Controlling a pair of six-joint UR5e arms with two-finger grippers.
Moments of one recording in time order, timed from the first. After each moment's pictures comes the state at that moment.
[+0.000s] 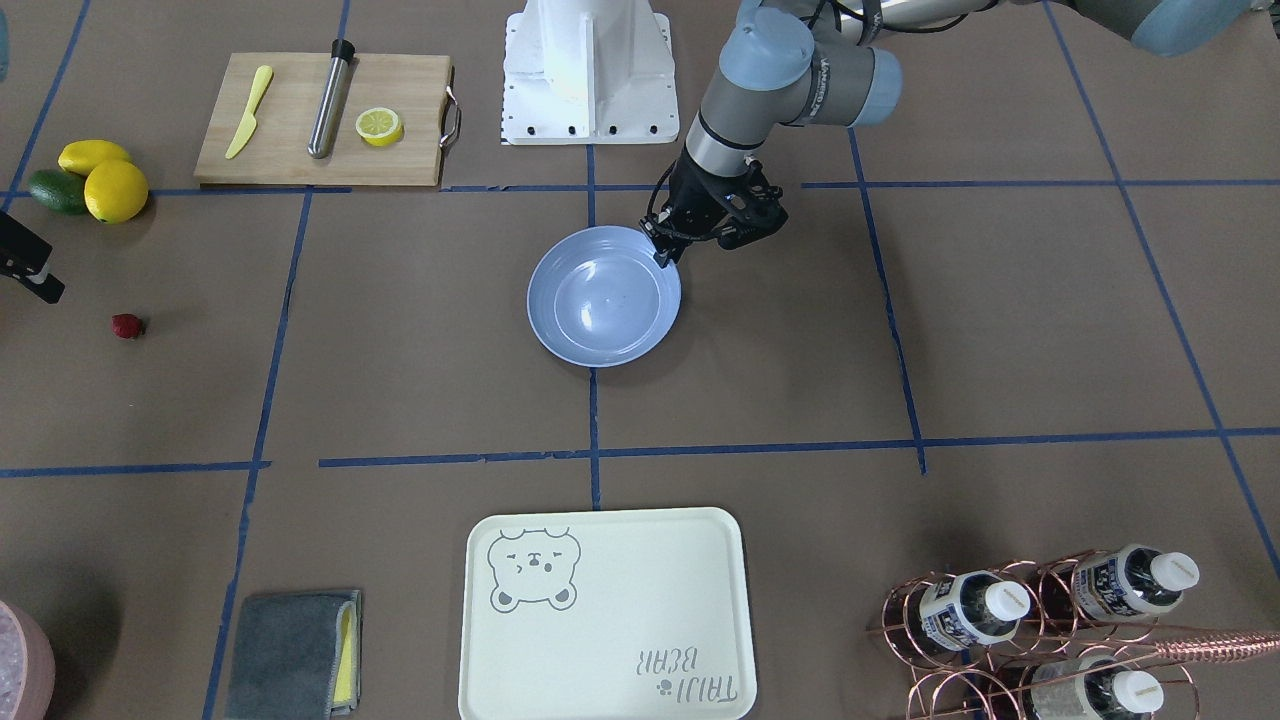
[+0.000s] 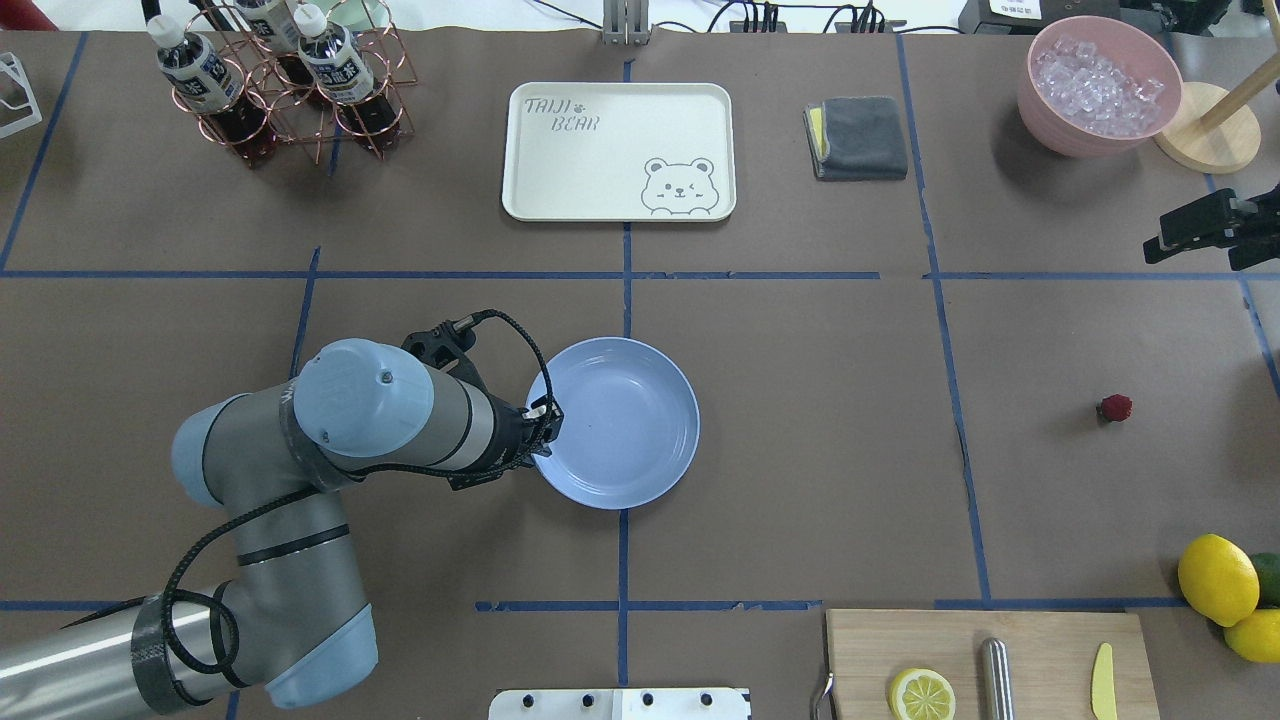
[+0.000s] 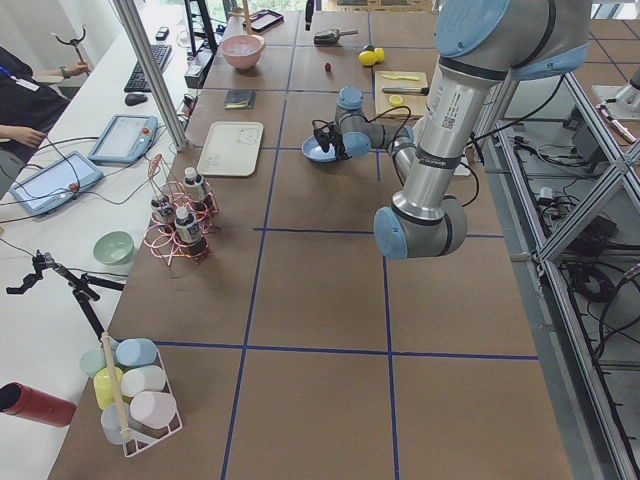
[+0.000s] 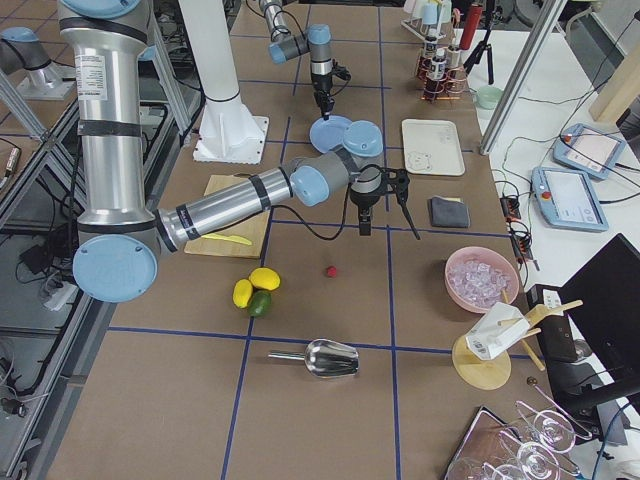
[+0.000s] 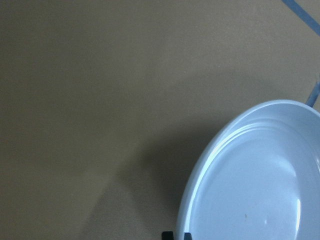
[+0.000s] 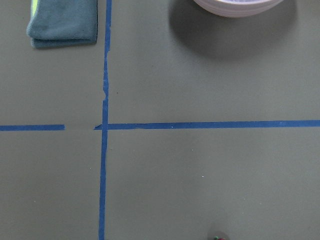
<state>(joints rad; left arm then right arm) -0.41 -2.06 -1.76 -1.93 -1.81 -1.88 1.21 -1.56 1.96 -1.40 2.31 0.66</state>
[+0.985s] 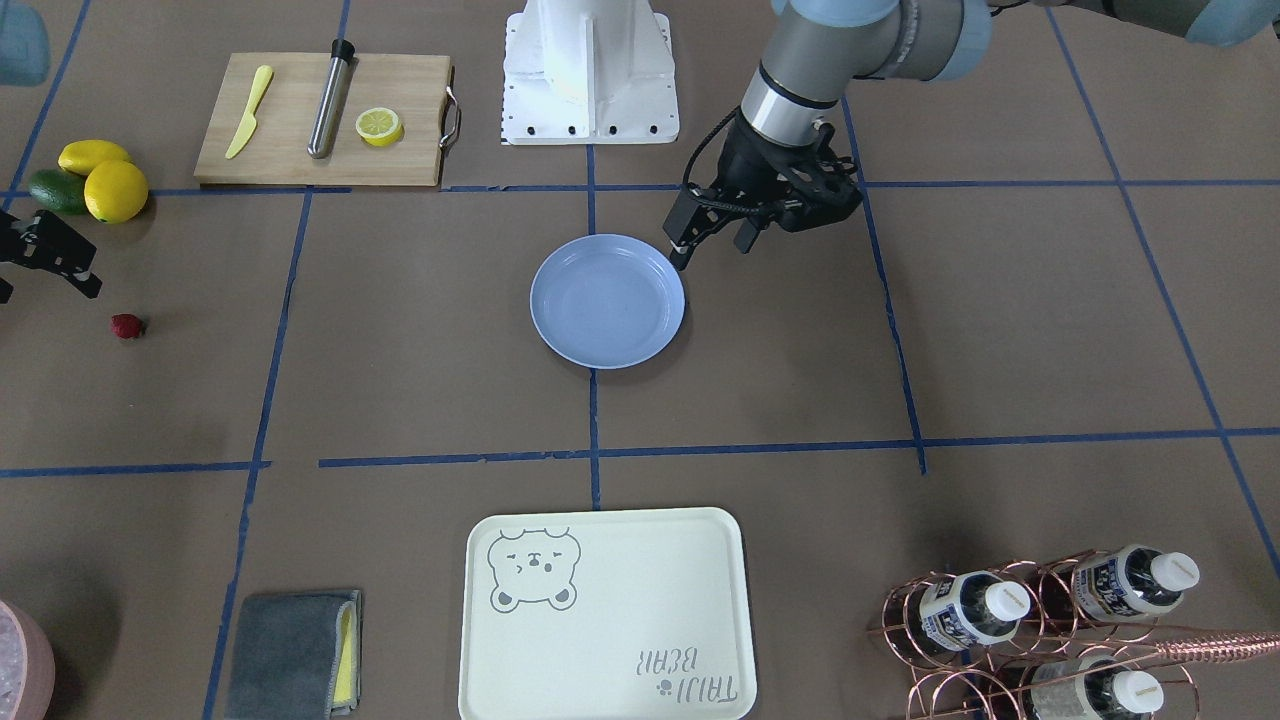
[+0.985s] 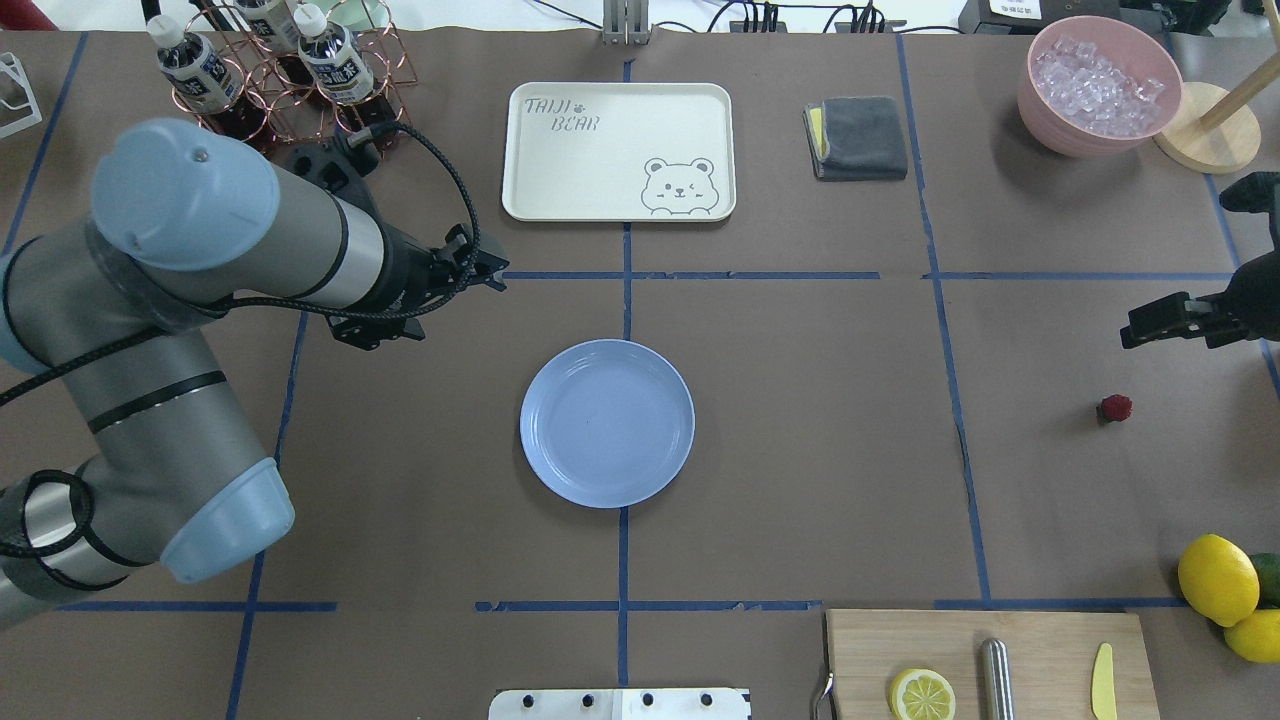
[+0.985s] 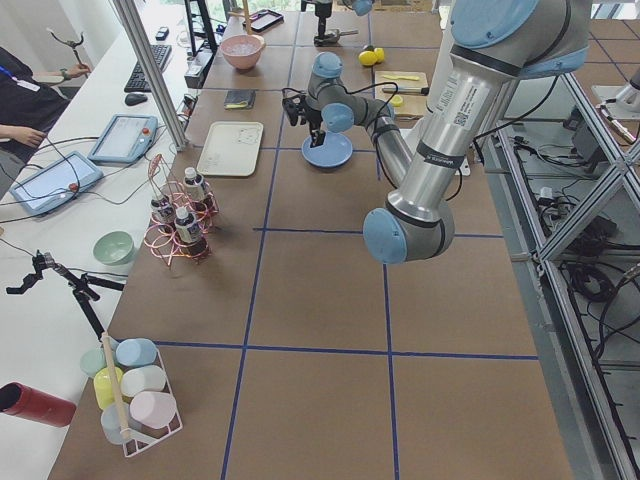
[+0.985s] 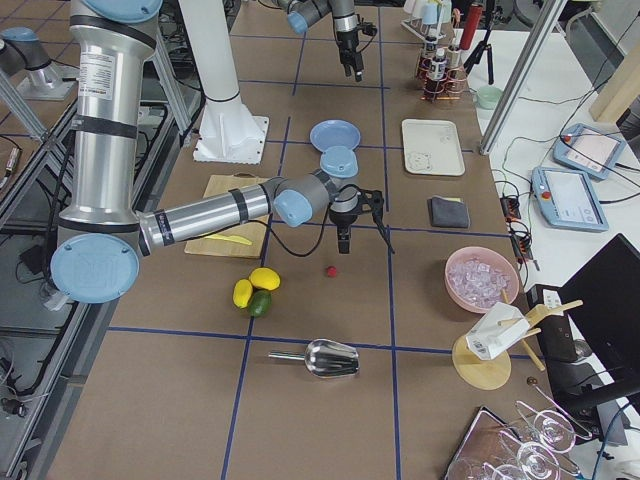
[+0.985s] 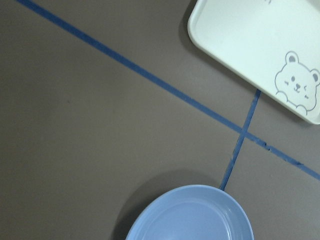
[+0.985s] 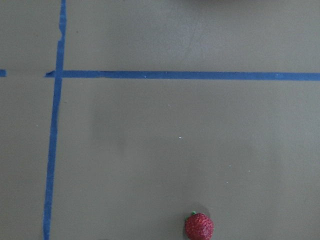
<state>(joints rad) -0.68 -2.06 -1.96 -1.73 -1.90 -1.65 1.03 -1.71 1.93 -1.19 2.16 0.76</state>
